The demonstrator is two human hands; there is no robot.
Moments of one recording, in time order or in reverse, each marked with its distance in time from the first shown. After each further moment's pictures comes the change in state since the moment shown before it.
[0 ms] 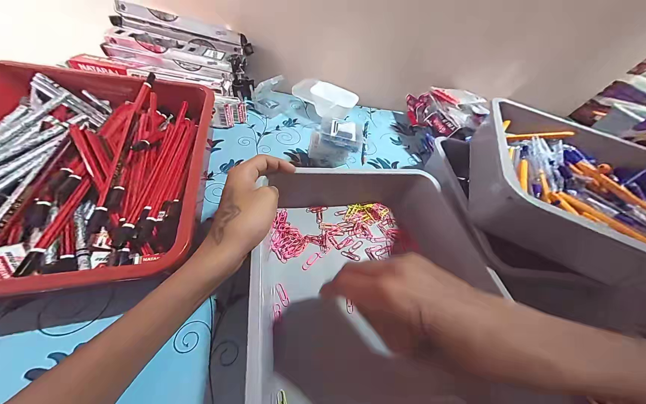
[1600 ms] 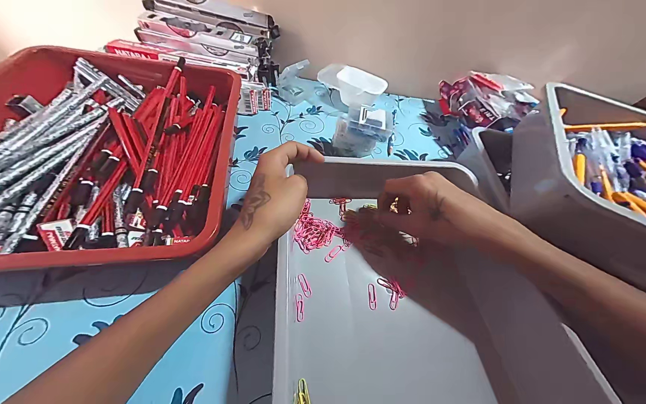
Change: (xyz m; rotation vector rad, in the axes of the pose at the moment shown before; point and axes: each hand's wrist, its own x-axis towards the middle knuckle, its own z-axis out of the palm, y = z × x) left_hand 0.007 0.007 0.000 -0.062 -0.013 -0.044; right_hand 0.026 0.094 -0.014 0.038 0.021 0.350
